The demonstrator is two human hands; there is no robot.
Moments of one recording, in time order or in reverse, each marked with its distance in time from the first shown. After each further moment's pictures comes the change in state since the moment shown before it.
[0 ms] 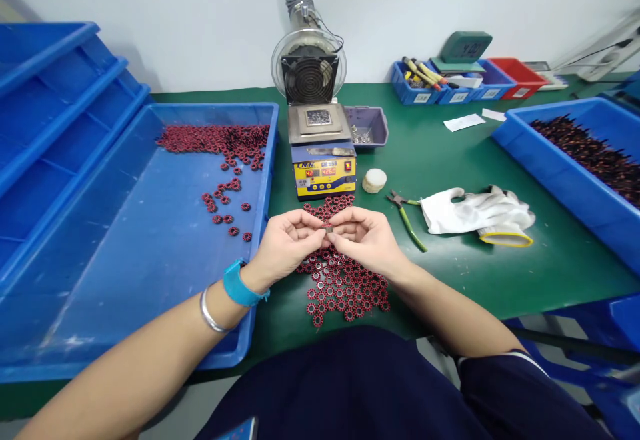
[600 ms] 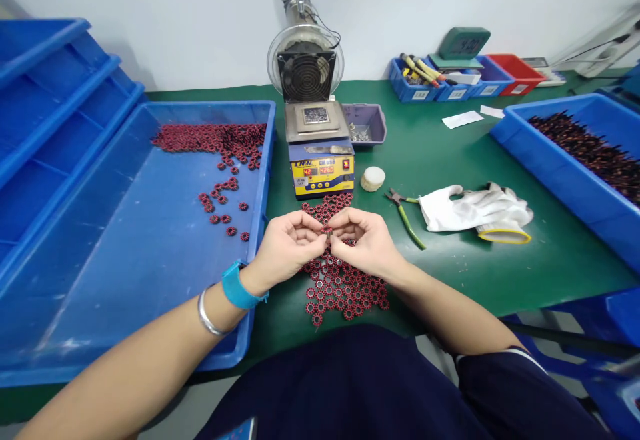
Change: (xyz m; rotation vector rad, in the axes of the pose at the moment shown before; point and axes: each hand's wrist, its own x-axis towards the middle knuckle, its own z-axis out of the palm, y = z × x) left_hand 0.000 -0.003 0.003 0.092 0.015 -0.039; right_hand -0.002 0.002 0.001 -0.220 0.035 -0.128
